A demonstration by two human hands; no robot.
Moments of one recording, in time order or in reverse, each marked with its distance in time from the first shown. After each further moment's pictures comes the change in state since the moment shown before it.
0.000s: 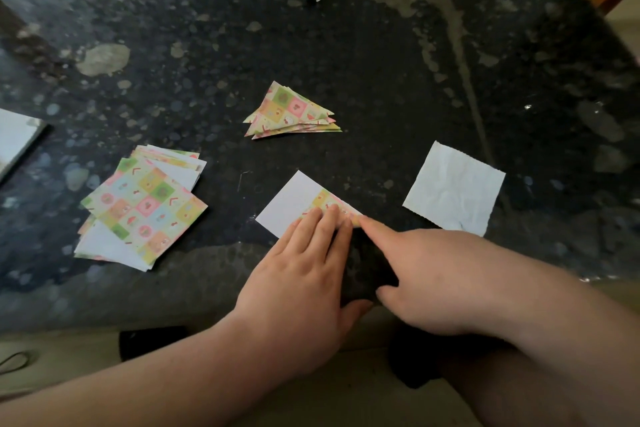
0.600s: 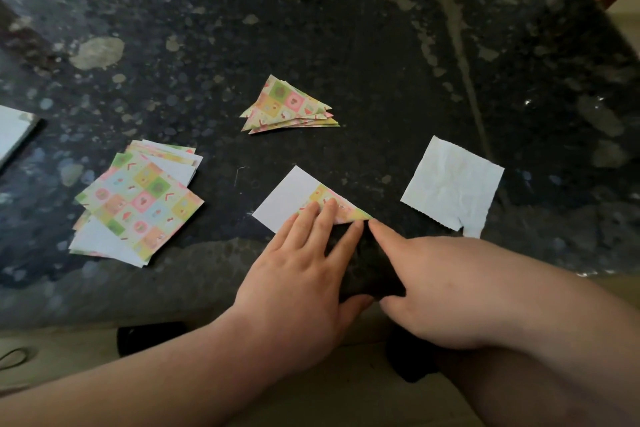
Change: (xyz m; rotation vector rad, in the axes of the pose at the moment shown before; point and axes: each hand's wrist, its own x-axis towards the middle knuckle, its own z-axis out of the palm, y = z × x) left_hand 0.000 0.002 0.002 0.043 0.050 0.000; right_hand -0.009 0.005 0.006 -0.073 -0.071 0.017
